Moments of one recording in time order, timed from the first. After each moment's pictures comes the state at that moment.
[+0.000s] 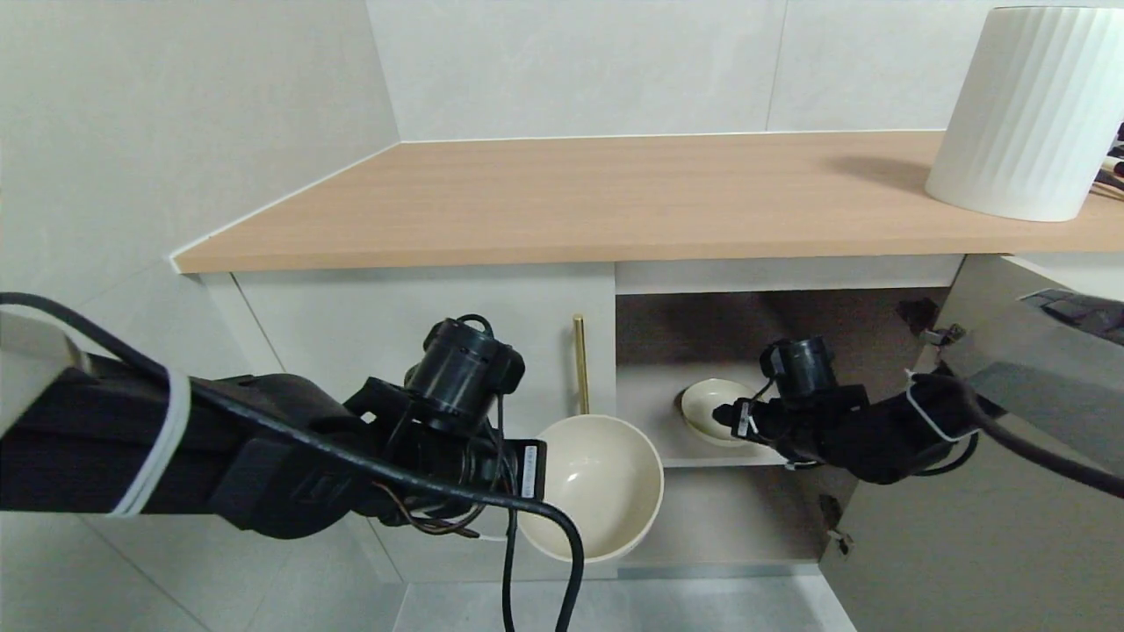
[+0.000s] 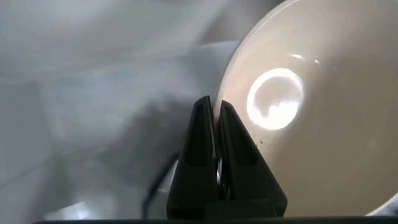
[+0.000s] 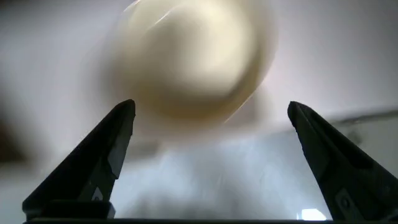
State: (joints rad) left arm -0.63 1.87 -1.01 0.01 0.17 -0.46; right arm 0.40 2.21 -1.11 -0.45 -0.20 0.49
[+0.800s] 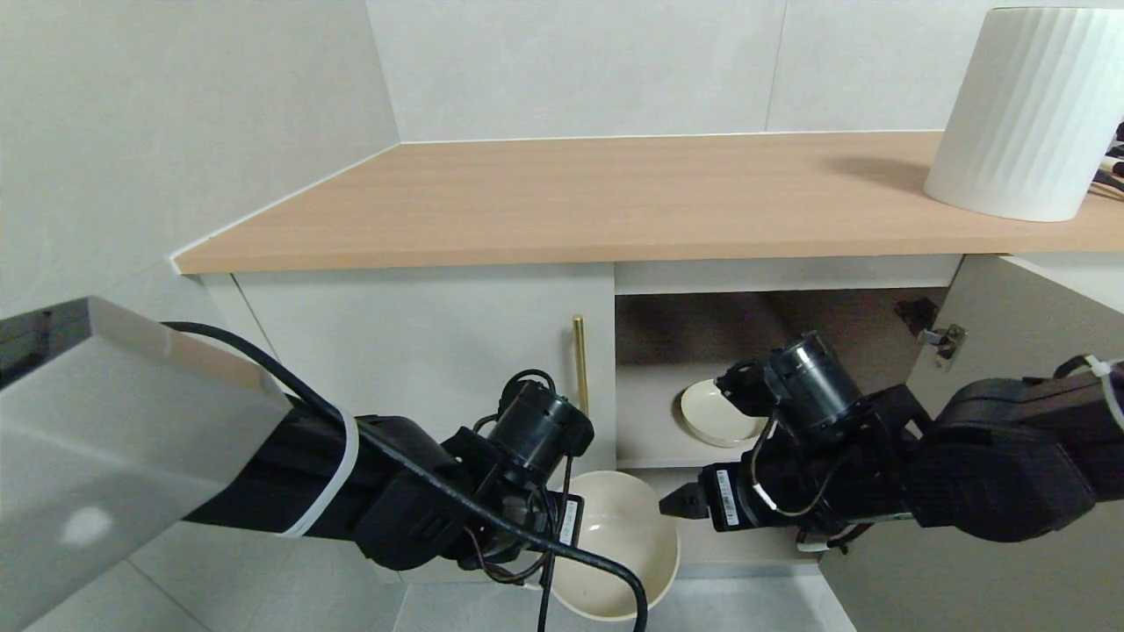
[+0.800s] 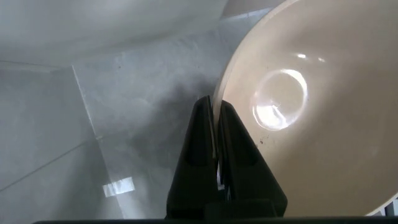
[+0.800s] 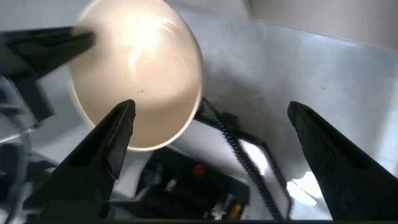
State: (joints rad) left arm -0.72 2.02 -1.03 0.01 0.24 -0.44; right arm 0.69 1.86 -1.00 0.00 -0.01 0.45
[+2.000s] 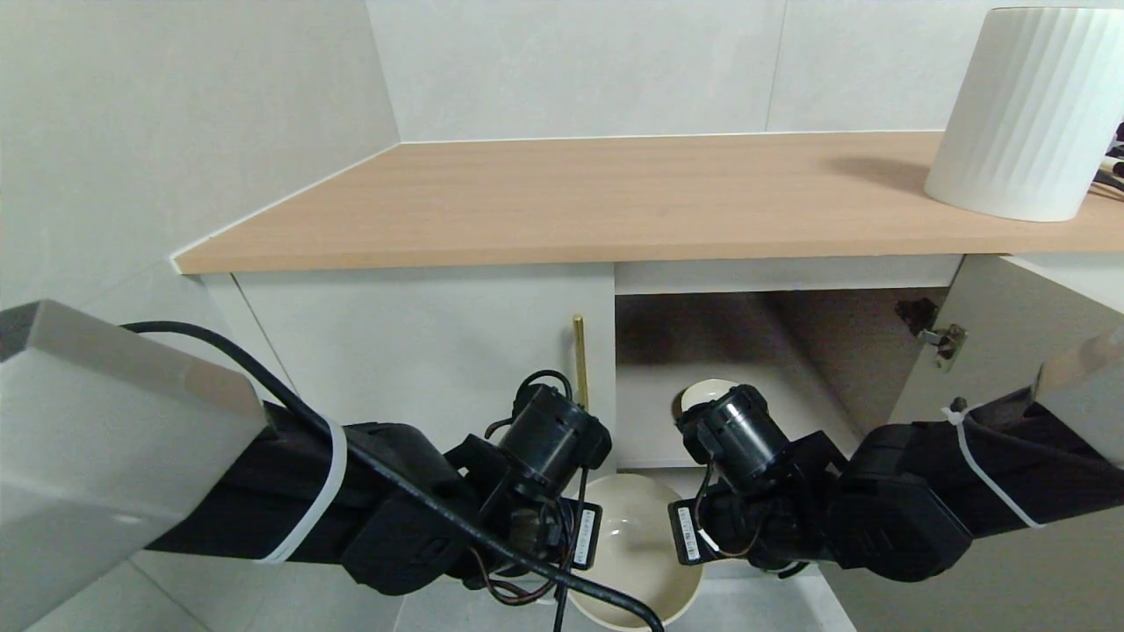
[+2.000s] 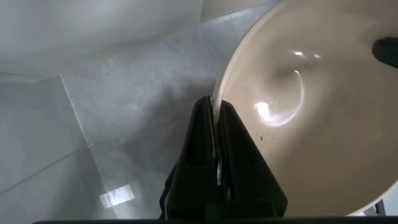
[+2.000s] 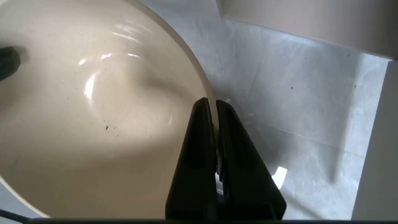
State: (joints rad) left arm -0.77 1.99 -1.02 0.02 0.25 -0.45; right arm 0.75 2.00 -1.01 -0.07 -0.16 0.47
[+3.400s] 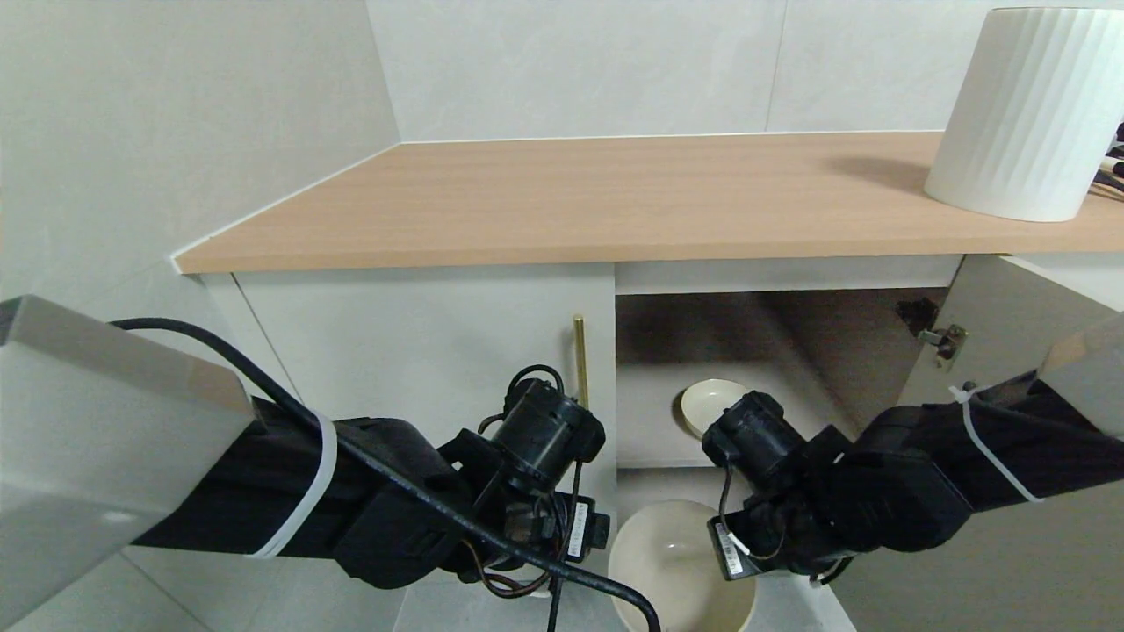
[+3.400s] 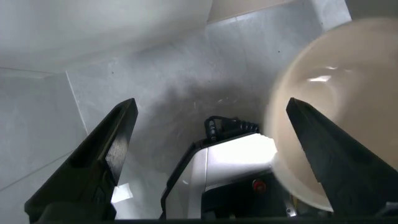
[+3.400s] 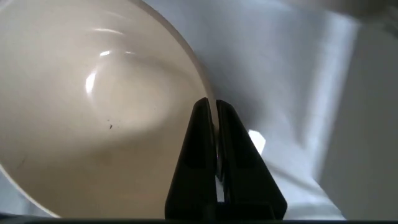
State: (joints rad) left arm -0.76 1.98 -1.02 0.02 0.25 -0.46; right arm 0.70 2.00 -1.04 0.17 -0.21 0.42
